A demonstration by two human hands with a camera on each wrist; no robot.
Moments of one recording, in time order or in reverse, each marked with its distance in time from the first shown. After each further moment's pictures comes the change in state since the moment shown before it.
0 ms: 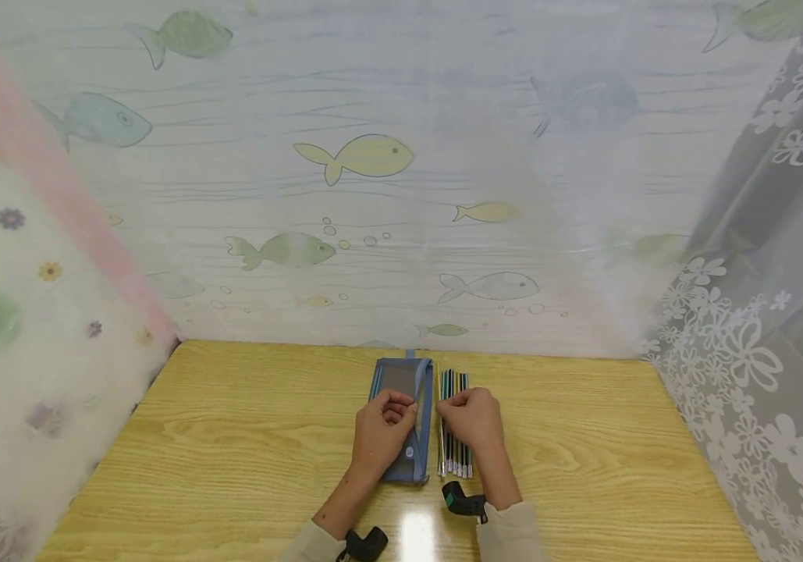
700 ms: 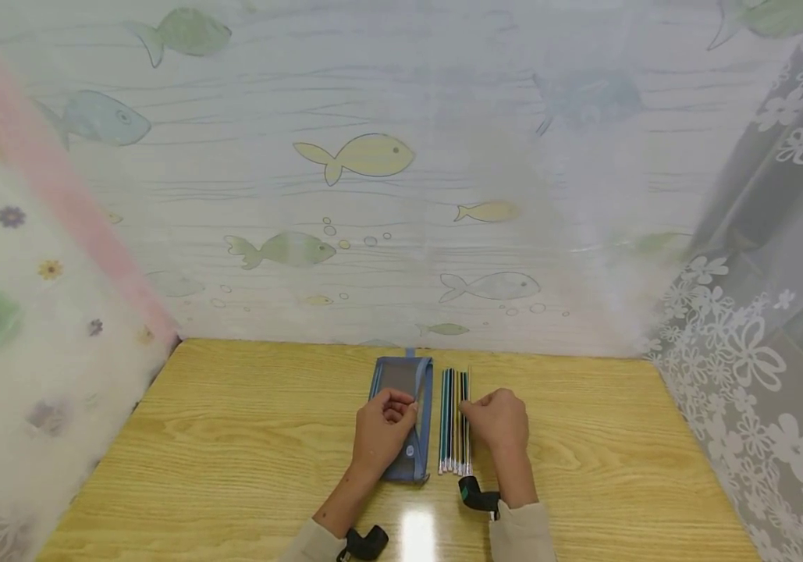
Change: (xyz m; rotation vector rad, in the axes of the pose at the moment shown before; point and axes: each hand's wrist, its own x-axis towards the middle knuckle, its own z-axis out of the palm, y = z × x) left_hand 0.002 -0.004 0.000 0.010 0.033 0.020; right_hand 0.002 0.013 -0.027 -0.193 0.065 0.023
